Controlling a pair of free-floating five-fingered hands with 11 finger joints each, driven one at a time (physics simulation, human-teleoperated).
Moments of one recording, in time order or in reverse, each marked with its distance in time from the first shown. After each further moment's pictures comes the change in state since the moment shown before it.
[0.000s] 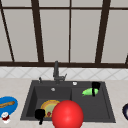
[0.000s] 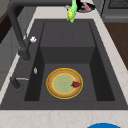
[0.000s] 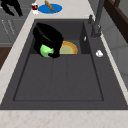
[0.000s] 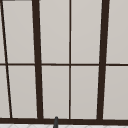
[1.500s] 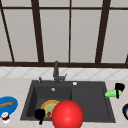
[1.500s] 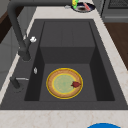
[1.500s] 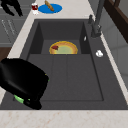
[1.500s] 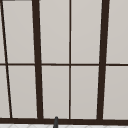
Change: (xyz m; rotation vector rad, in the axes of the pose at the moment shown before) left hand 0.000 0.000 0.000 0.000 0.000 0.000; right hand -0.202 -0.031 -0.010 0.007 0.013 0.008
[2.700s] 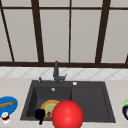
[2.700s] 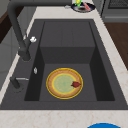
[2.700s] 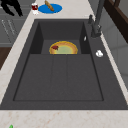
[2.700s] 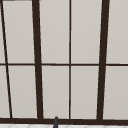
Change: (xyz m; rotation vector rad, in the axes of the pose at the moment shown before) left hand 0.000 0.000 0.000 0.000 0.000 0.000; right hand -0.183 0.043 -0.017 0.006 -0.008 -0.017
